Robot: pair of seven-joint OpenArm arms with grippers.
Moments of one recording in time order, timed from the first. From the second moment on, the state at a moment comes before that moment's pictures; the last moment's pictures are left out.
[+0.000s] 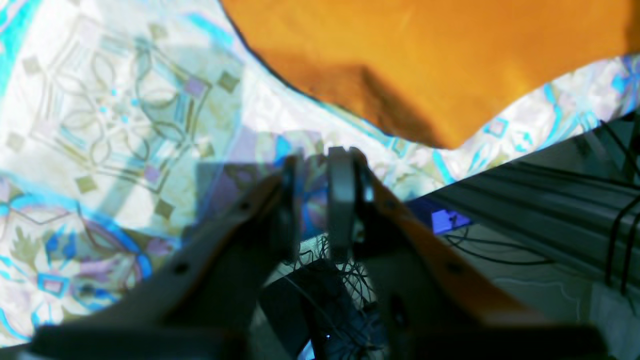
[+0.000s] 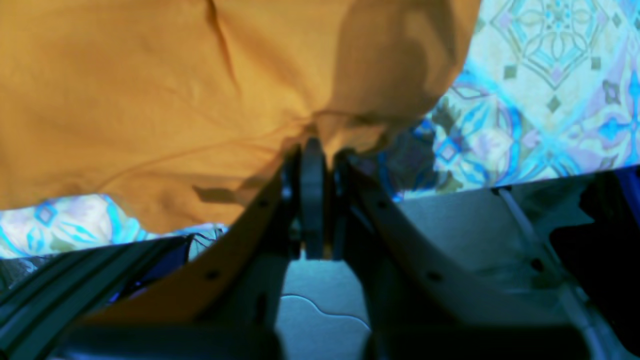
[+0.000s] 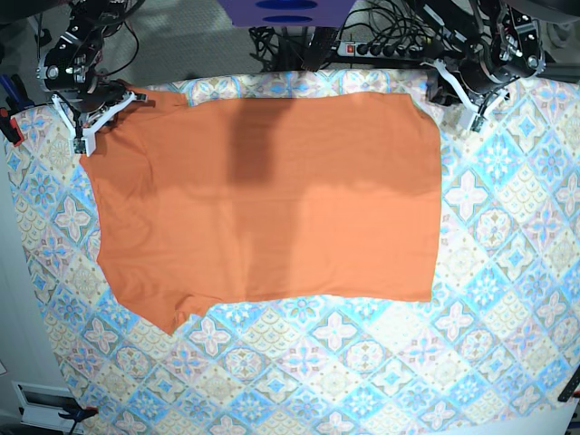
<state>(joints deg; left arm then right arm) 32.0 -13.0 -24.4 96.8 -25.2 -40.3 49.6 -20.4 -1.1 39.7 101.9 6.2 34.5 -55.4</state>
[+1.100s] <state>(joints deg) 26.4 -11.9 -13.7 89.0 -26.7 -40.5 47.3 -20.9 -1.1 39.6 101.9 6.2 34.5 -55.4</state>
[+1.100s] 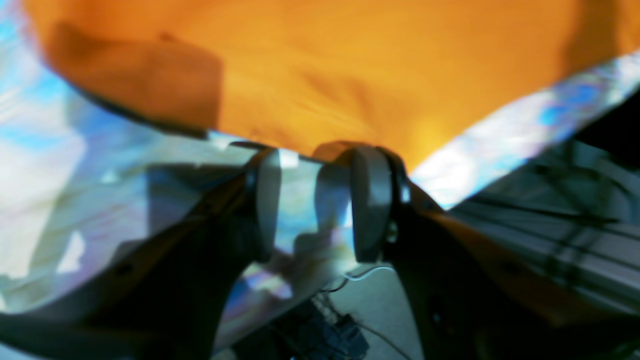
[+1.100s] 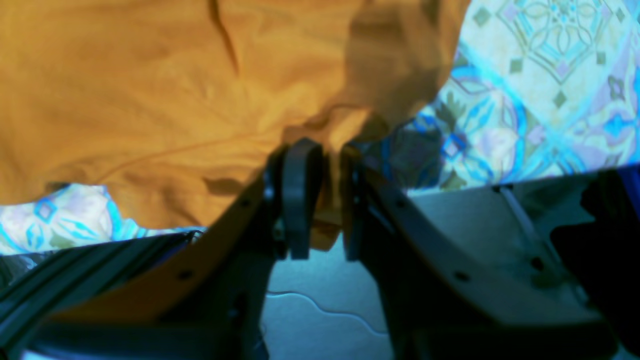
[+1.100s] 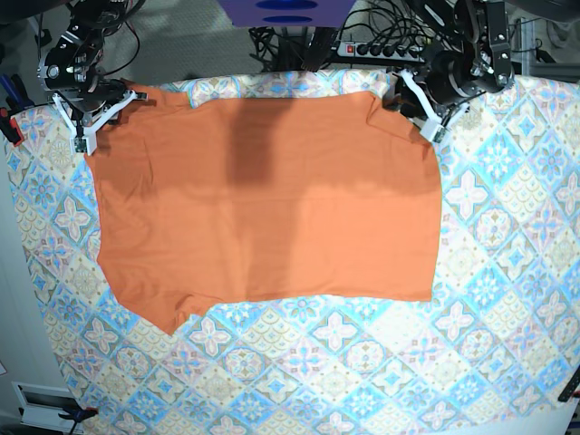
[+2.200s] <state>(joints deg) 26.4 -15.7 -15.1 88.0 -36.6 -40.3 46.0 -20.8 -0.9 39.8 102.0 6.2 34.5 -55.1</state>
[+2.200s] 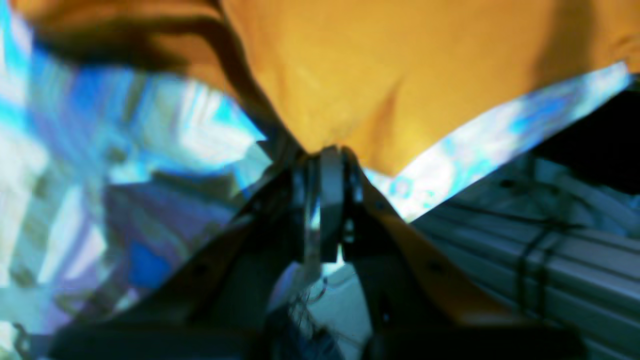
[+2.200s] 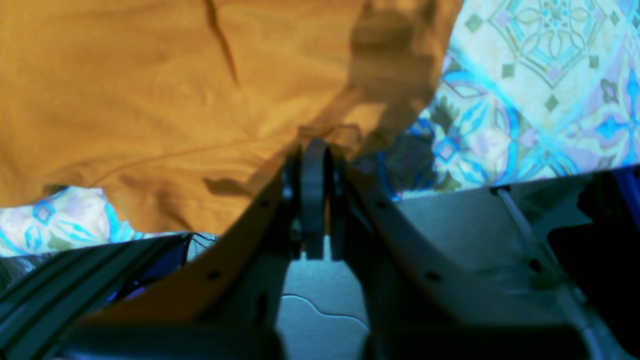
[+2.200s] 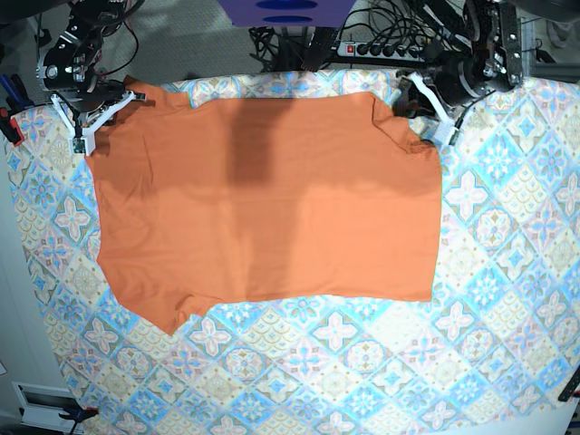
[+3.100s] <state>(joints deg) 27.8 -20.7 -18.0 88.2 -45.1 -40.0 46.2 -18.6 3.2 45.6 96.1 6.4 32.4 -55.4</state>
